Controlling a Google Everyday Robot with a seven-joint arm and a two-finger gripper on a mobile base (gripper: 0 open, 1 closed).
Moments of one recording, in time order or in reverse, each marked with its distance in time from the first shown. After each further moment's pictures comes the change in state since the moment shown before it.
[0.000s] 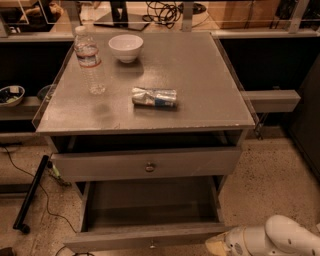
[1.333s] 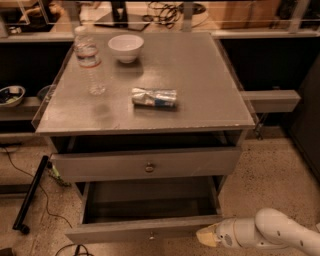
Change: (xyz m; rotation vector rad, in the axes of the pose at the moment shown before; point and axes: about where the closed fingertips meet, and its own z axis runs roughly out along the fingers) arm -0.033 0.005 0.018 -0.011 -0.042 -0.021
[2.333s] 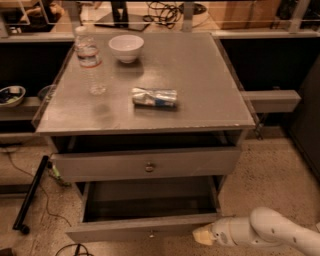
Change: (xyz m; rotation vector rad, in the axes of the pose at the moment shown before) arm -0.012 -0.003 0.018 -0.016 -0.014 0.018
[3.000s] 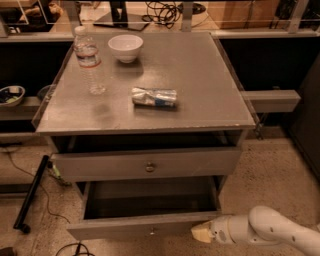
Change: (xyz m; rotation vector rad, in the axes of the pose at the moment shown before) arm -0.005 0.001 0.003 0.001 -0.014 -0.003
